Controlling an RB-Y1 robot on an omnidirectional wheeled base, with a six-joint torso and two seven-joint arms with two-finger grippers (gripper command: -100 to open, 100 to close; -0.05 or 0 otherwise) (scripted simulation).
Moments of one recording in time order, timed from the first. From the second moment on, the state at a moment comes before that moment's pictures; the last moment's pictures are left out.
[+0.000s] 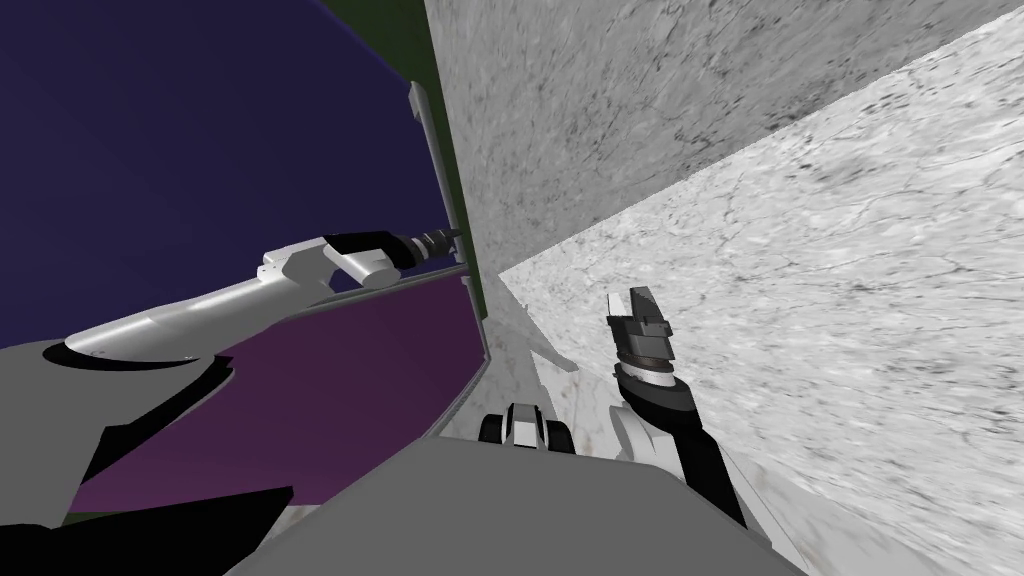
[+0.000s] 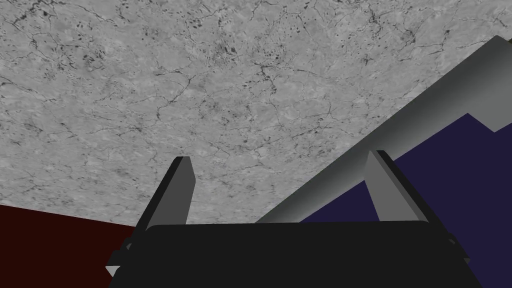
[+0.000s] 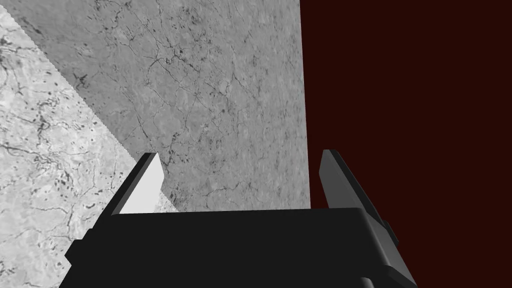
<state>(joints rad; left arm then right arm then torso) -0.59 1.51 -0.16 -1.91 0.91 0.32 -0.20 0.47 -0.04 0.06 -2.38 0.12 -0.59 0.17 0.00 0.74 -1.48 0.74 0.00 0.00</state>
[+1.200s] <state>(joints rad) -0.62 1.55 -0.11 -1.99 0.94 0.36 -0.15 0.47 -0.04 0.06 -2.38 0.12 -0.59 0.17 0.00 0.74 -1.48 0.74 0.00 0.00</state>
